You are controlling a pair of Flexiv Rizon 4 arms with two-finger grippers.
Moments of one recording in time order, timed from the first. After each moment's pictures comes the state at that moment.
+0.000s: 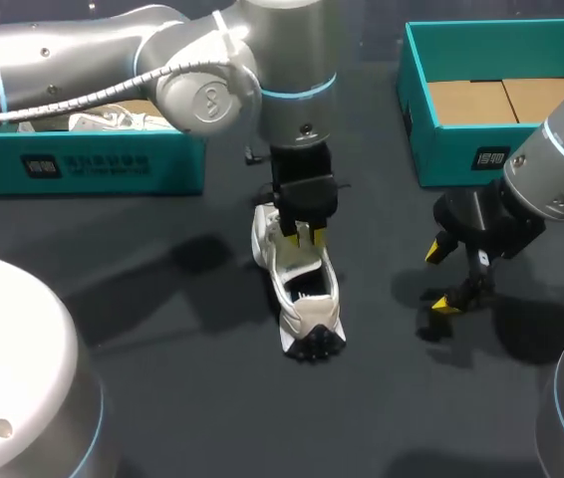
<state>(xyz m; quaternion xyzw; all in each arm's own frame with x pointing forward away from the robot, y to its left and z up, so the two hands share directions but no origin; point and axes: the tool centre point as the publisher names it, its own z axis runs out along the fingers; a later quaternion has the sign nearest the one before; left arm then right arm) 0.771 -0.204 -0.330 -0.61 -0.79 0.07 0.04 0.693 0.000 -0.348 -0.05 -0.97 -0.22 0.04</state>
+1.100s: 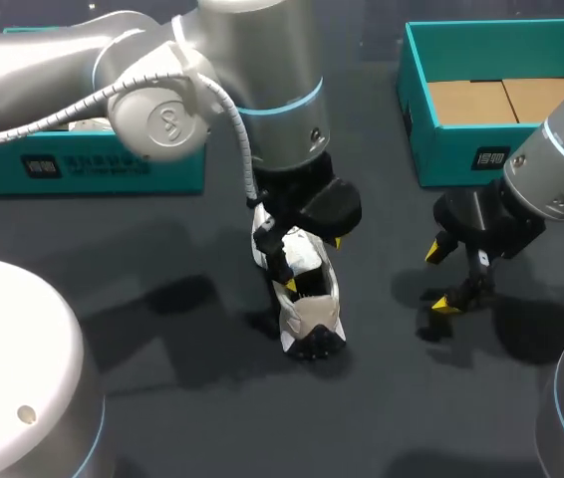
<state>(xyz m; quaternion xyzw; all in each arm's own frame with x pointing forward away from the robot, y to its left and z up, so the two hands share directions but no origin) 0.687 -0.204 -0.277 -0.33 -0.94 0.10 0.03 0.693 0.000 -0.348 -0.05 -0.97 -0.22 0.04</state>
